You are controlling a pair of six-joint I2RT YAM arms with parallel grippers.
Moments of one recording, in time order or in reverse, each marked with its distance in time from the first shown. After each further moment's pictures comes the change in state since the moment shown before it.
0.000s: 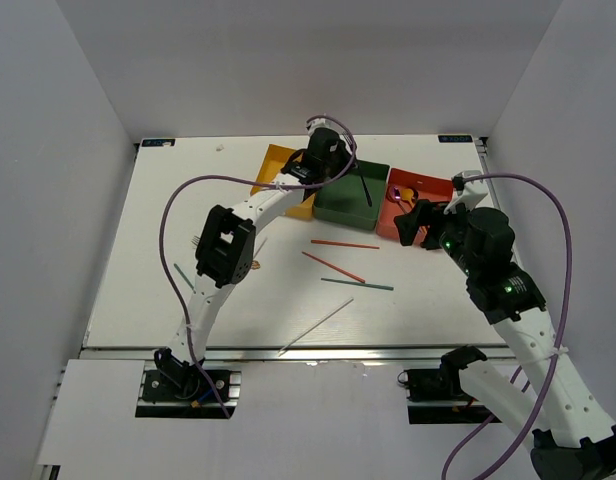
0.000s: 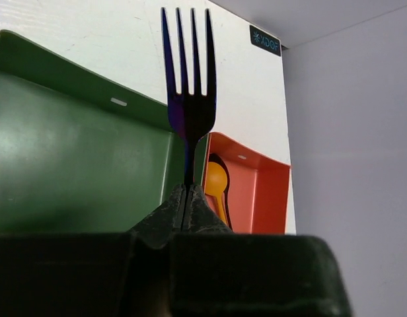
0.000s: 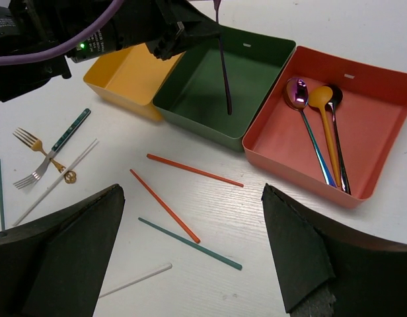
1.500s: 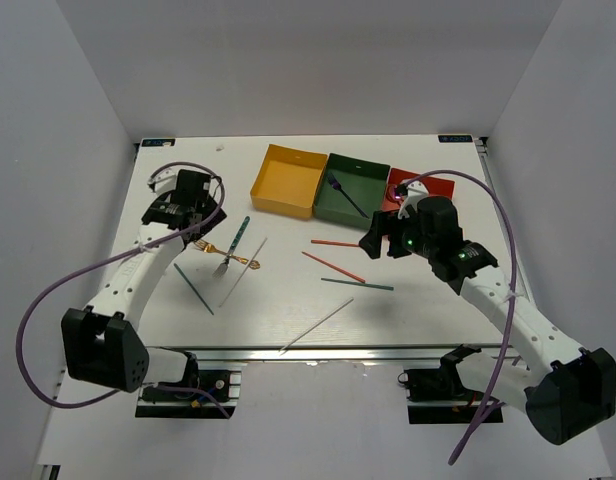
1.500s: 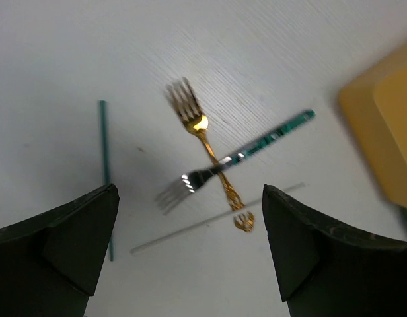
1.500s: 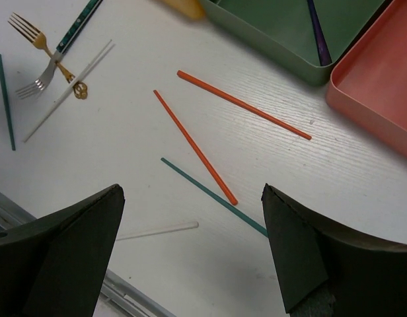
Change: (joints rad) left arm 0.388 -1.076 -0.951 -0.717 -0.492 0.048; right arm 0.077 0.297 -0.051 0.051 -0.194 0.018
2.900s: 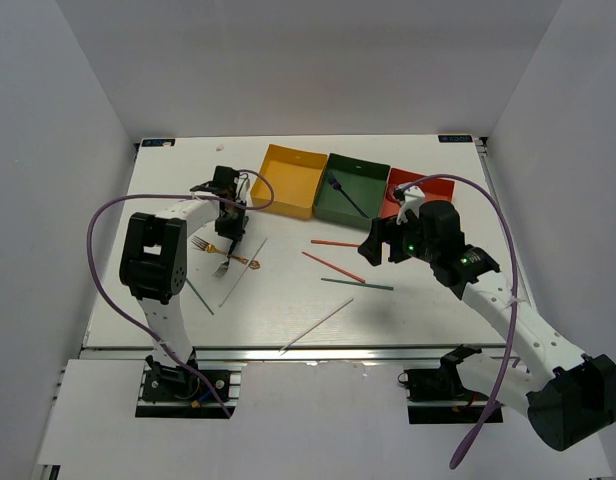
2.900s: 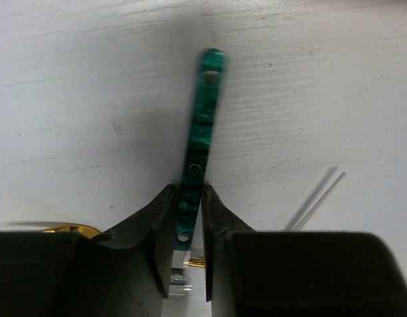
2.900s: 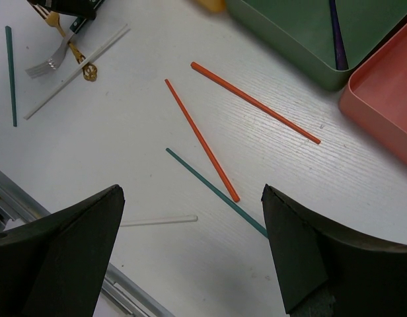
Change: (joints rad) left arm 0.014 0.628 0.149 0.301 0.521 0.761; right arm 0.002 -0.028 -0.034 0.011 -0.062 -0.075
